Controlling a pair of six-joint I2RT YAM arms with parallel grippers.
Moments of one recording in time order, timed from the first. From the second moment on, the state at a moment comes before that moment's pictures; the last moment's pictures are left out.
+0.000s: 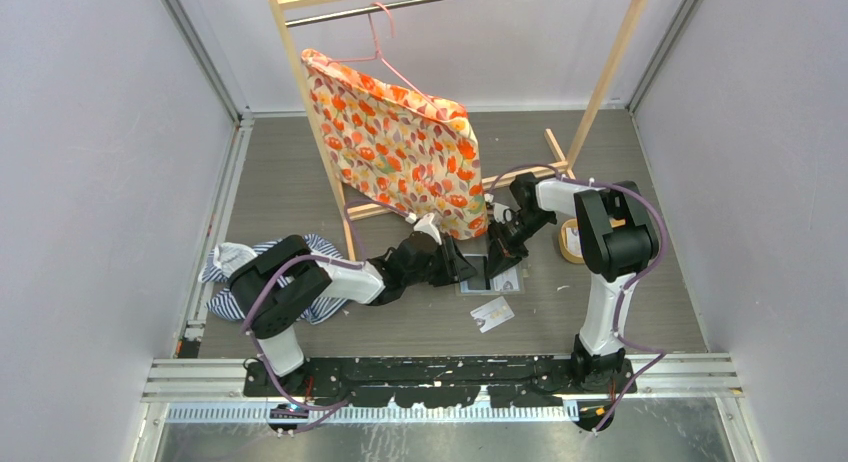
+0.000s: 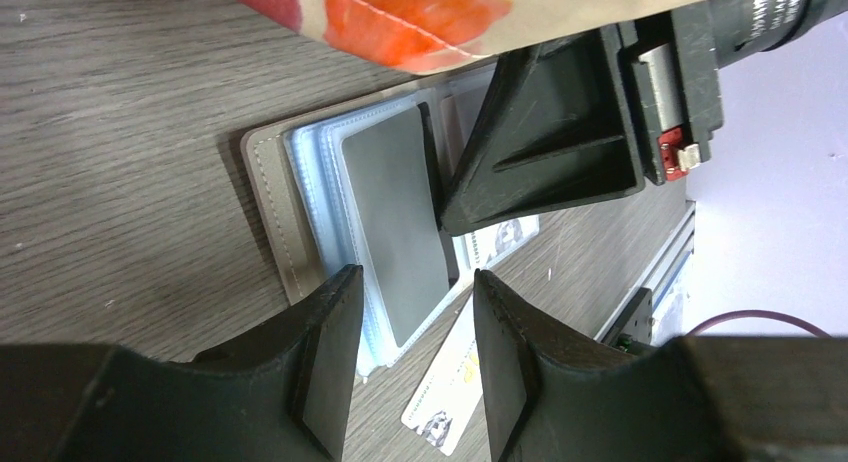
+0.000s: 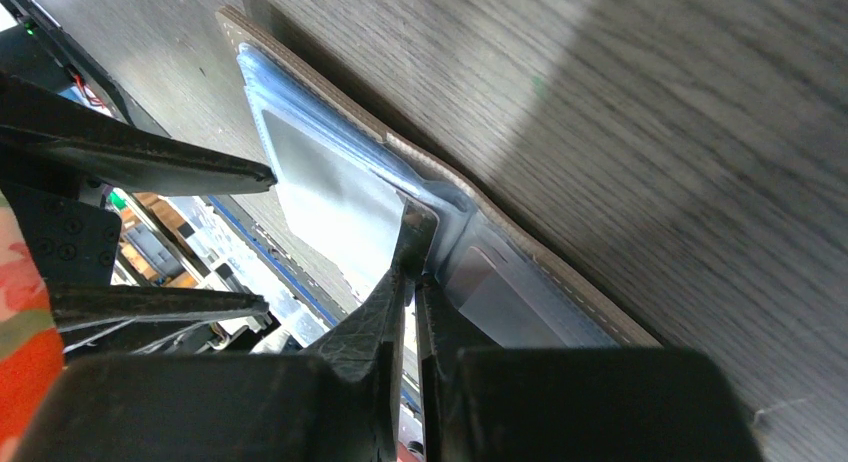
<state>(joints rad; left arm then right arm) -0.94 1.73 0.69 0.53 0.03 -0.99 0.25 1.98 1.16 -0.85 -0.71 -0.08</state>
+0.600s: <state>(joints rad) -0.94 1.75 0.70 0.52 0.03 -0.99 0.25 1.98 1.17 -0.86 -0.70 -0.07</state>
